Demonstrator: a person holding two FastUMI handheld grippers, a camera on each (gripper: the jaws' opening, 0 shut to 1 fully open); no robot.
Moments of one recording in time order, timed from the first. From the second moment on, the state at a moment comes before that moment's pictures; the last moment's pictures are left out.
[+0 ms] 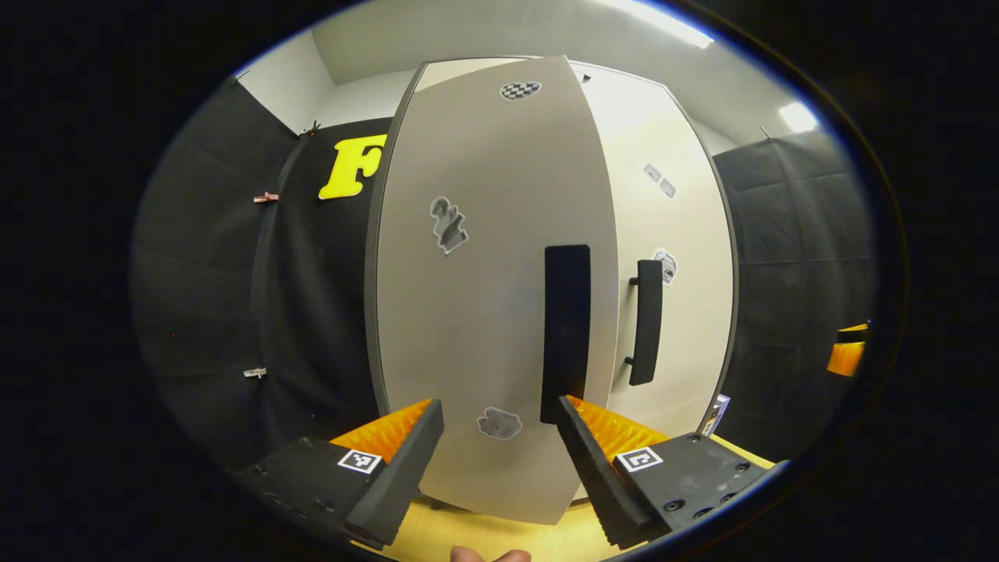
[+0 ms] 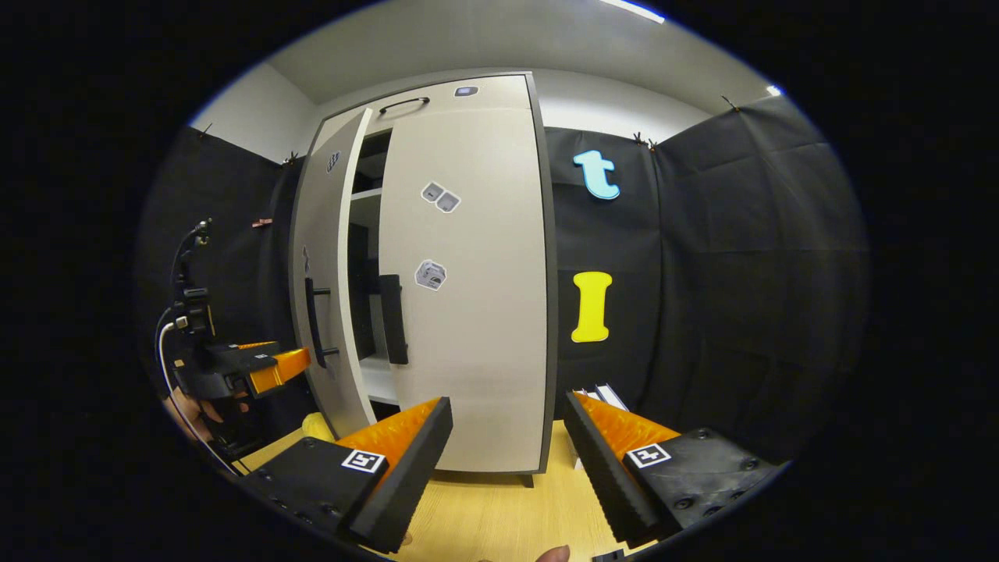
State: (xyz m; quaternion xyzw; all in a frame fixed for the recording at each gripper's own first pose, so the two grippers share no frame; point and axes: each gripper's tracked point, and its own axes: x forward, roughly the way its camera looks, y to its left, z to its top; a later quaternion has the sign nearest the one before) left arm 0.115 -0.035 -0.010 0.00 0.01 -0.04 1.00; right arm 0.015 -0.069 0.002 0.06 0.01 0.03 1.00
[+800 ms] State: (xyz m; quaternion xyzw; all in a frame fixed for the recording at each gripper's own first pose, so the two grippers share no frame) left arm 0.026 -0.006 0.011 0.02 0.00 -0.04 1.00; right arm 0.019 -0.029 0.022 0.05 0.00 0.04 1.00
